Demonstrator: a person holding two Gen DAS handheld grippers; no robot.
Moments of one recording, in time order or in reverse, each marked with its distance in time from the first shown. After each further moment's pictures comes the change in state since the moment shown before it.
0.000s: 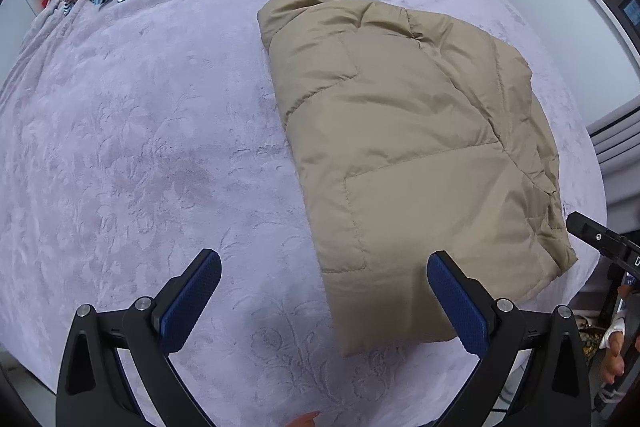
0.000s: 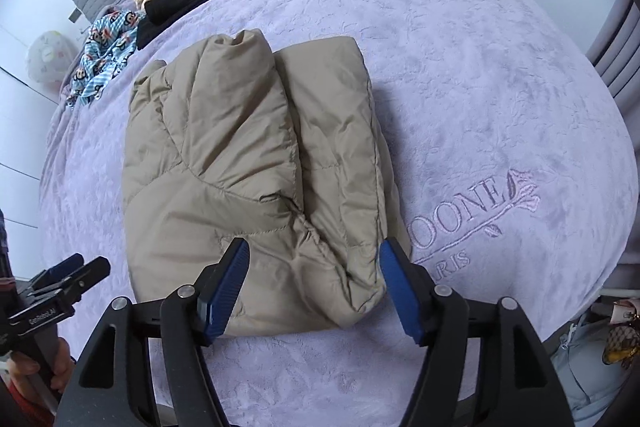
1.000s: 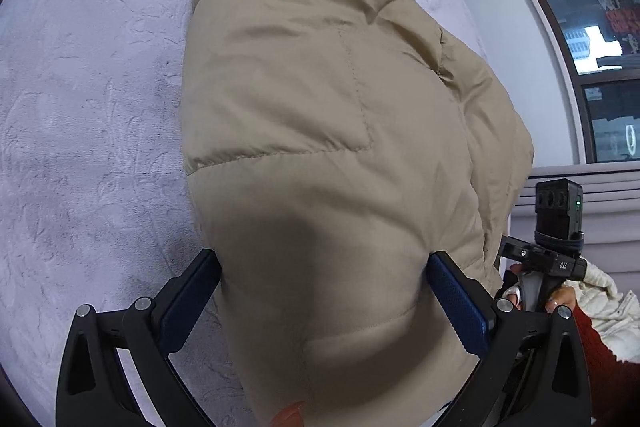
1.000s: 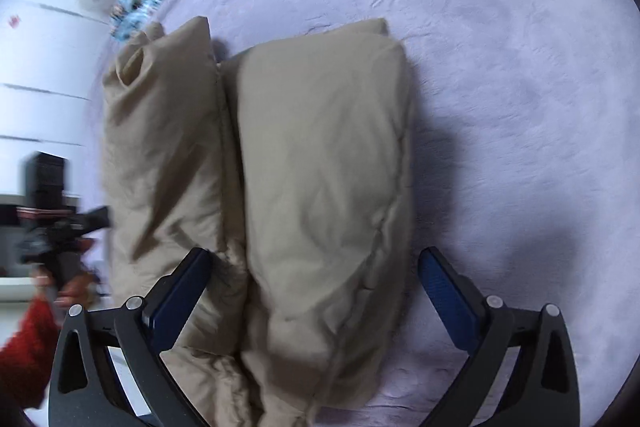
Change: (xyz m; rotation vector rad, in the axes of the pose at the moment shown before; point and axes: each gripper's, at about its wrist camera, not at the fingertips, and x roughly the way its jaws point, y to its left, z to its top) left arm 0.105 0.037 0.071 -0.193 0.146 -0.515; right arm 0.121 -0.037 0.111 -0.163 0.324 0.357
